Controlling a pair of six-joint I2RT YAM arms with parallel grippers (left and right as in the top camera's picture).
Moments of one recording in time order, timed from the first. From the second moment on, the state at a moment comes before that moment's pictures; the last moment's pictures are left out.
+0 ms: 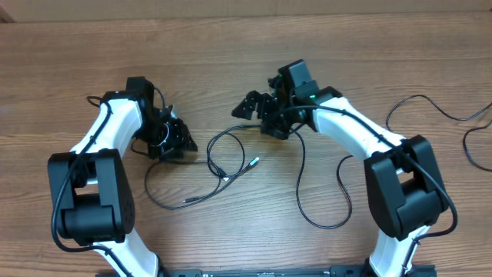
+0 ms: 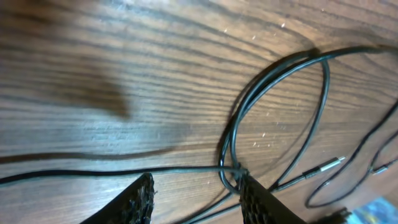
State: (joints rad) left arm 0.04 1.91 1.26 -1.00 0.46 -0.23; right arm 0.44 1.97 1.34 -0.41 -0.61 0.80
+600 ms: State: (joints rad) left arm -0.10 1.89 1.13 -0.73 0.38 -0.37; right arm 0.55 2.12 1.34 -0.20 -0.55 0.97
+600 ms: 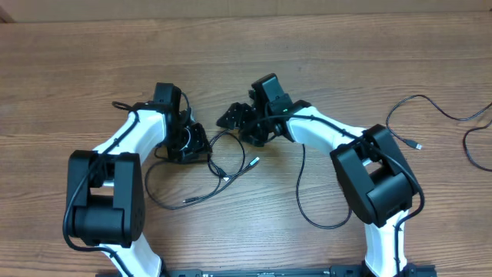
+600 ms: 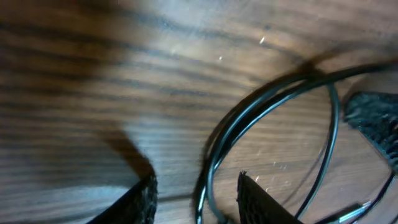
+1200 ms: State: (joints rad) left arm -0.16 1.87 1.09 -0.67 0.28 -0.44; right arm 0.60 2.16 1.36 -0.11 -0.42 1.18
